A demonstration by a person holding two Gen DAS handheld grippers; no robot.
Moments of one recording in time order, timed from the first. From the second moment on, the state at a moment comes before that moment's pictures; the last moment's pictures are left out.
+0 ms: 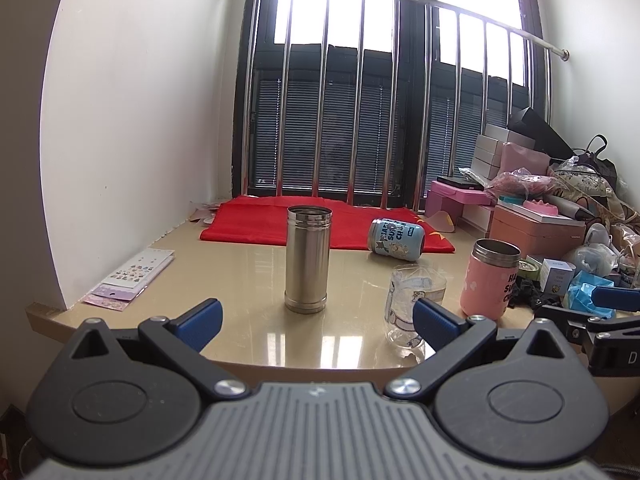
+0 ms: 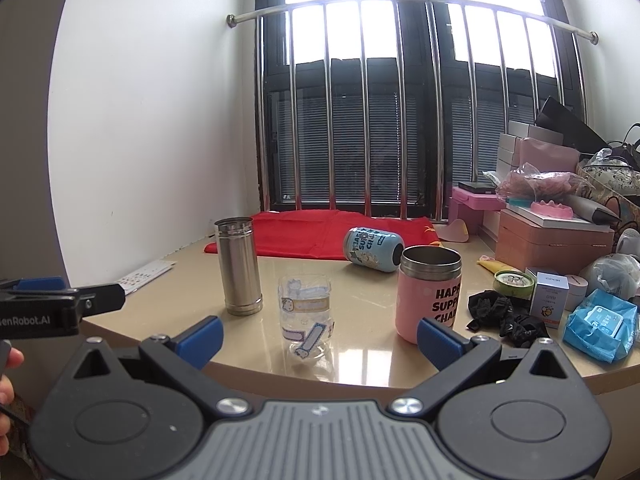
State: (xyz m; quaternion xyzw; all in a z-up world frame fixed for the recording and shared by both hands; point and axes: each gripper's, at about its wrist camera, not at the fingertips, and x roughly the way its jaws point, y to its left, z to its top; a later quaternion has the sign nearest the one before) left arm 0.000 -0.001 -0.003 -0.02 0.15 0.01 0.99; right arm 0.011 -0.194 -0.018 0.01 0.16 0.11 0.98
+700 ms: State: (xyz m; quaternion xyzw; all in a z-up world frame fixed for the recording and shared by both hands) left arm 0.079 0.006 0.038 -0.03 0.19 -0.01 0.98; right arm 0.095 -0.191 0.027 -0.01 0.19 0.14 0.97
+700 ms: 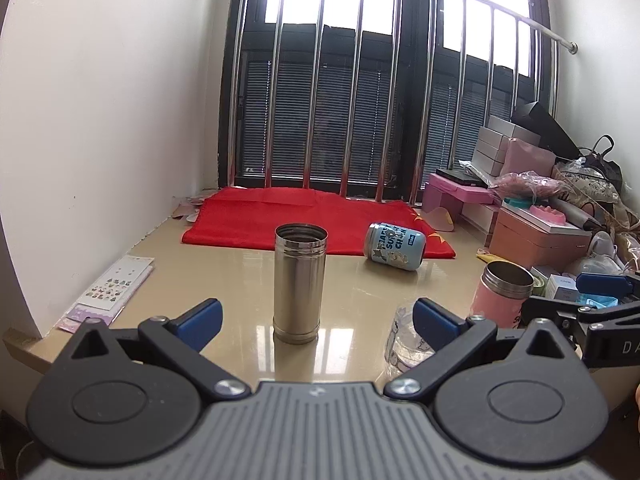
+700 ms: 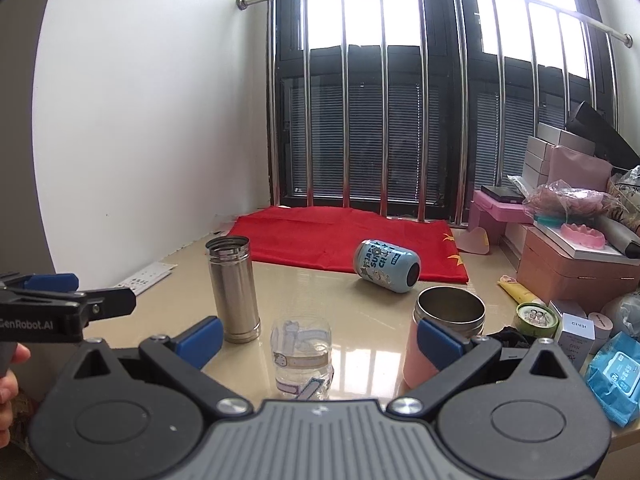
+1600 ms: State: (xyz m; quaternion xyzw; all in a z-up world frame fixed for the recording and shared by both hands) left arm 0.337 -0.003 0.133 -0.03 0.40 -0.08 0.91; right arm 0.456 -0.143 0.081 -0.13 0.46 0.20 0.86
